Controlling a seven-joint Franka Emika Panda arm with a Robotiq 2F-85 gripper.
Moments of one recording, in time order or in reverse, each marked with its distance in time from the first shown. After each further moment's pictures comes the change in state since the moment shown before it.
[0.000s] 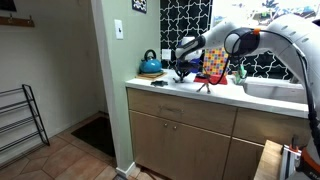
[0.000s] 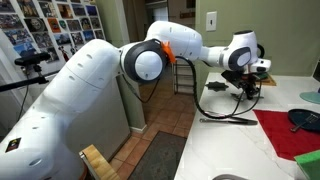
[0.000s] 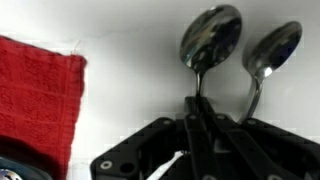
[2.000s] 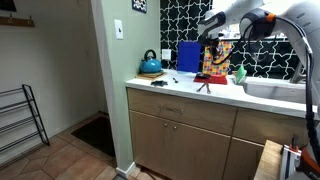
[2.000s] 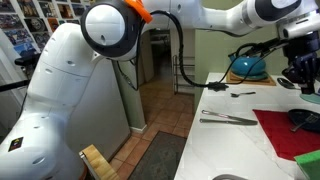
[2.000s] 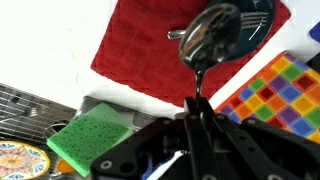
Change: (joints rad) arm 0.039 -0.239 -0.403 -0.045 -0.026 -0.340 1.139
